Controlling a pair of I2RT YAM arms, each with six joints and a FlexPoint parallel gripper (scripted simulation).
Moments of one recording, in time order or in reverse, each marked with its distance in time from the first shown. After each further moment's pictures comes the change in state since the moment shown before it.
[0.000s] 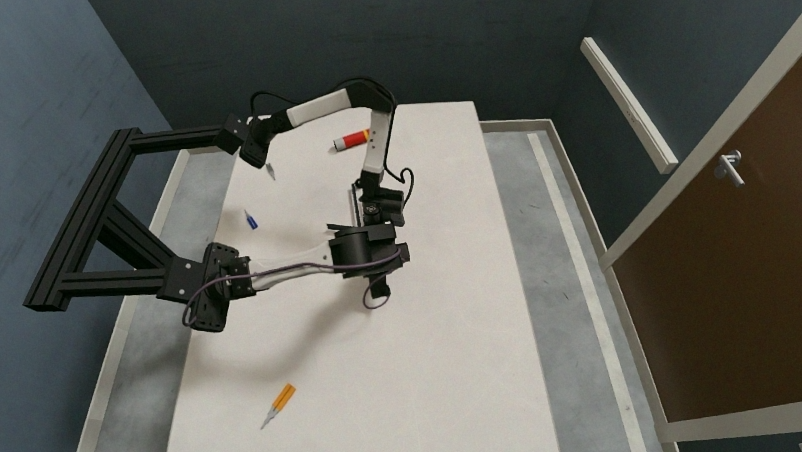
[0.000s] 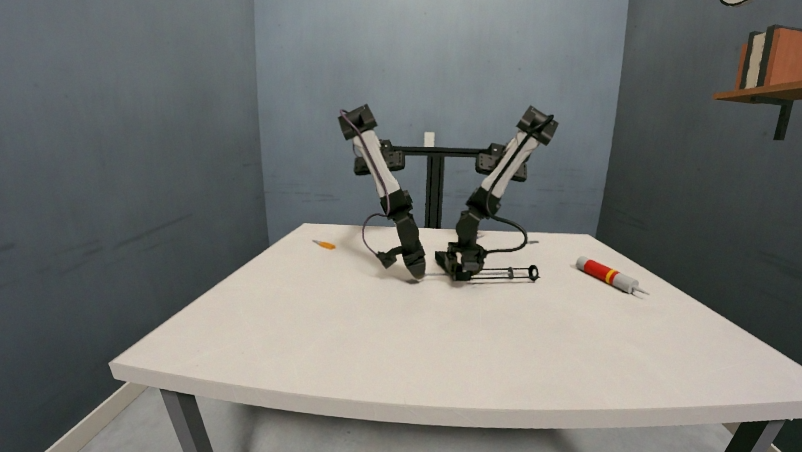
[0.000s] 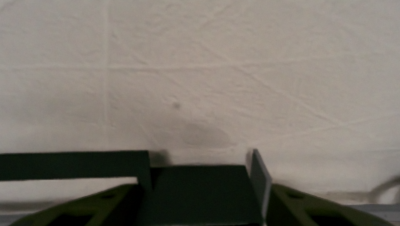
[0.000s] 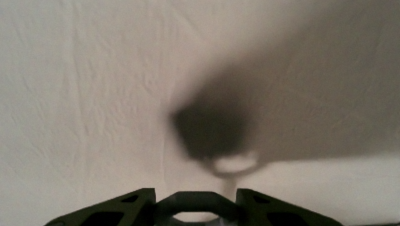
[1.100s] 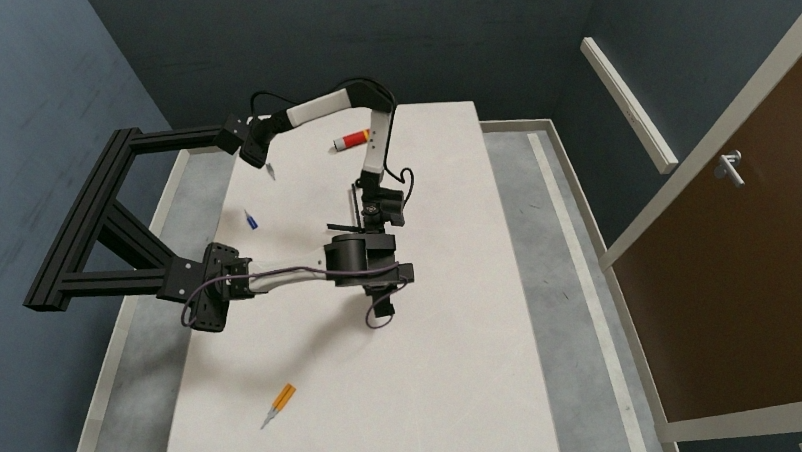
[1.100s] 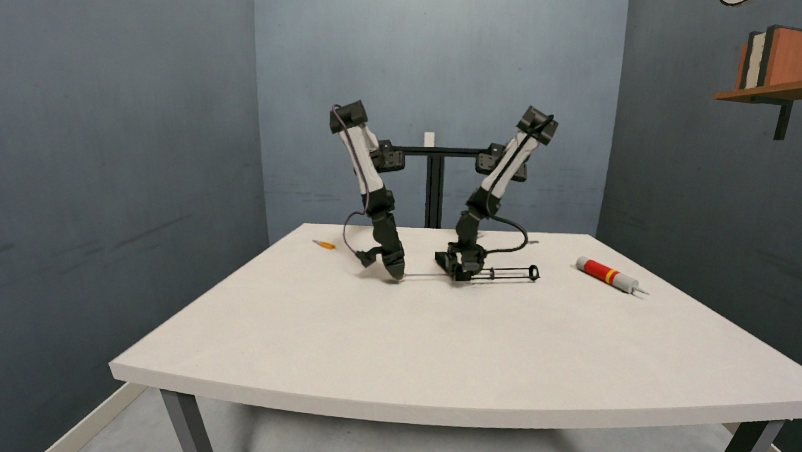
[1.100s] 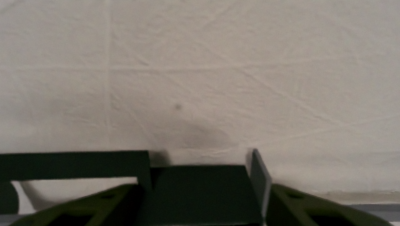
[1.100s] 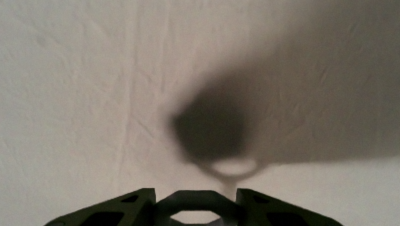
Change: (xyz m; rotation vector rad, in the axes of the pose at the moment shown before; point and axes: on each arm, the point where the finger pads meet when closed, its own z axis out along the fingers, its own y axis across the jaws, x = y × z) left arm 0.000 0.001 0.000 -0.002 -0.002 -0.001; right arm -0.061 0.000 -0.017 0.000 -0.035 0.001
